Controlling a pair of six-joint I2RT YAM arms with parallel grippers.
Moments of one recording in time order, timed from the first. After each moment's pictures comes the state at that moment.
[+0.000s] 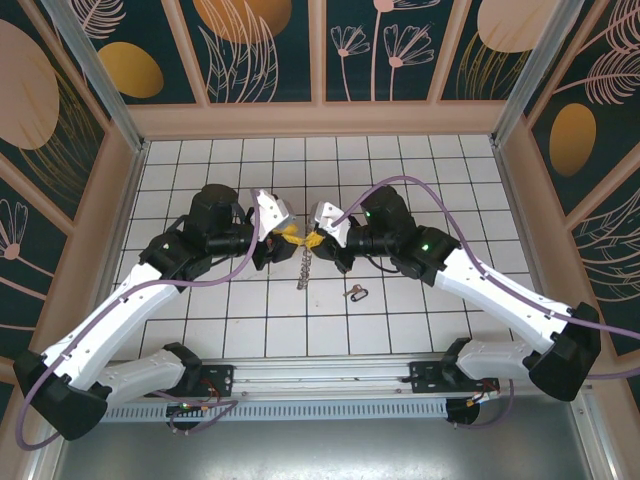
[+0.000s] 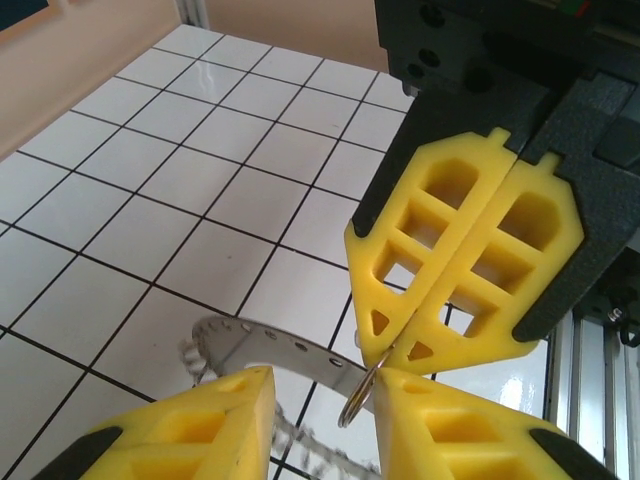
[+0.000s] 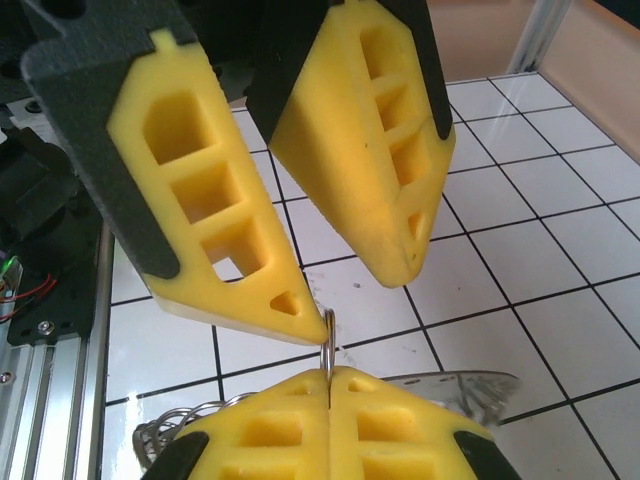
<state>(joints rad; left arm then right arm) -0.62 1.07 1.06 -0.53 0.50 0.23 0.86 1.21 1.08 -0.35 -0.43 -0.30</state>
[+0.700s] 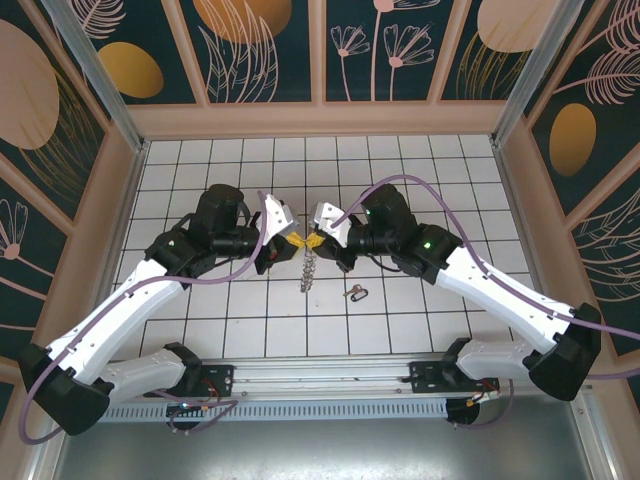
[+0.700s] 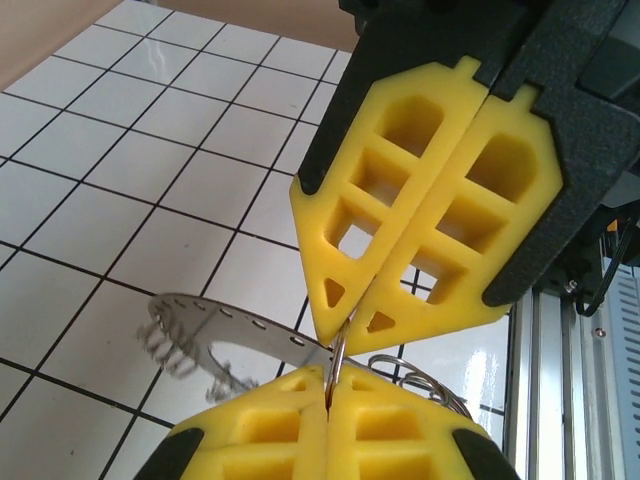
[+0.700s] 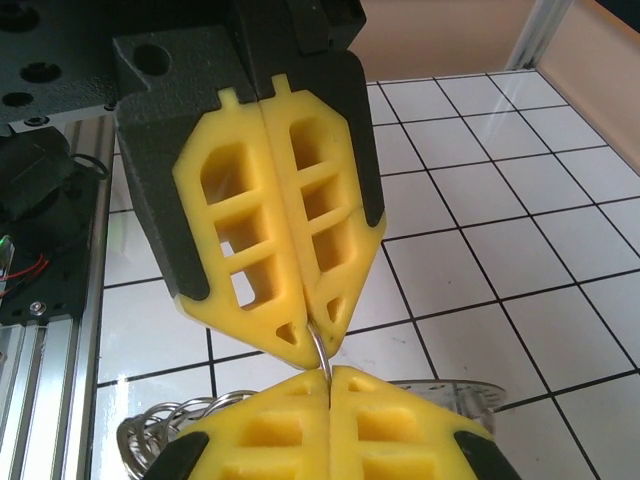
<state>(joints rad) -0.63 1.10 1.07 -0.56 0.58 0.25 0.86 1.21 1.12 -0.41 -0.42 -0.35</state>
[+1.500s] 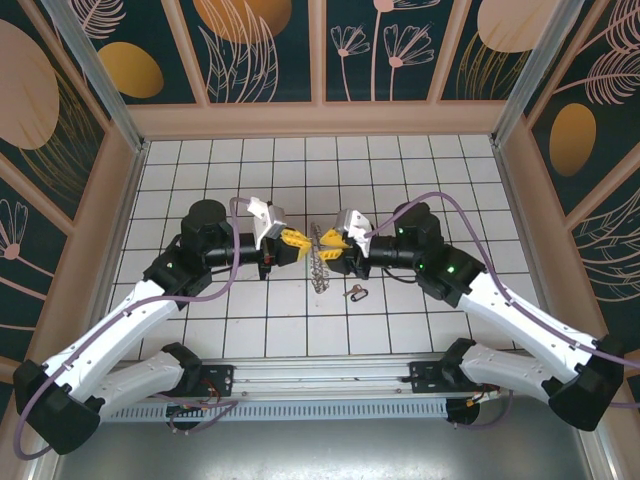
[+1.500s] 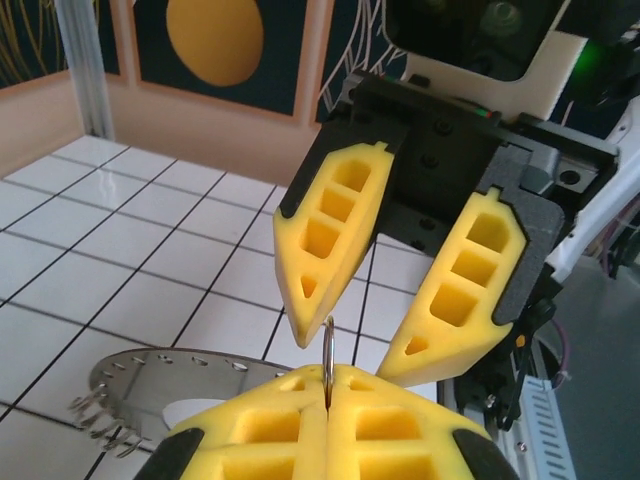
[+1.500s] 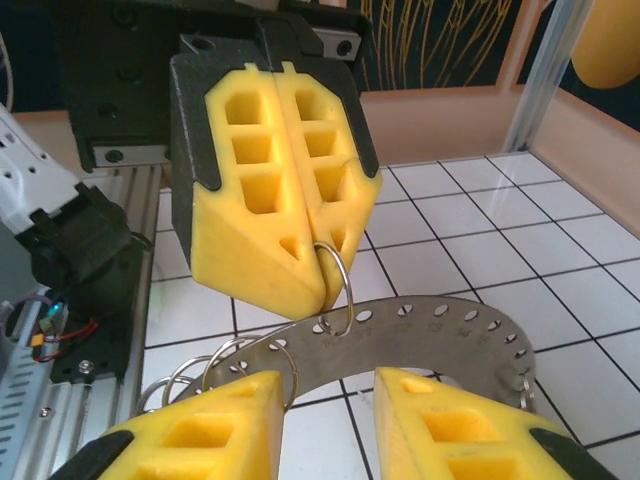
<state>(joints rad) -0.63 0.98 0.85 -0.09 0.76 -0.03 0.80 1.00 0.89 -0.16 -0.55 -0.22</state>
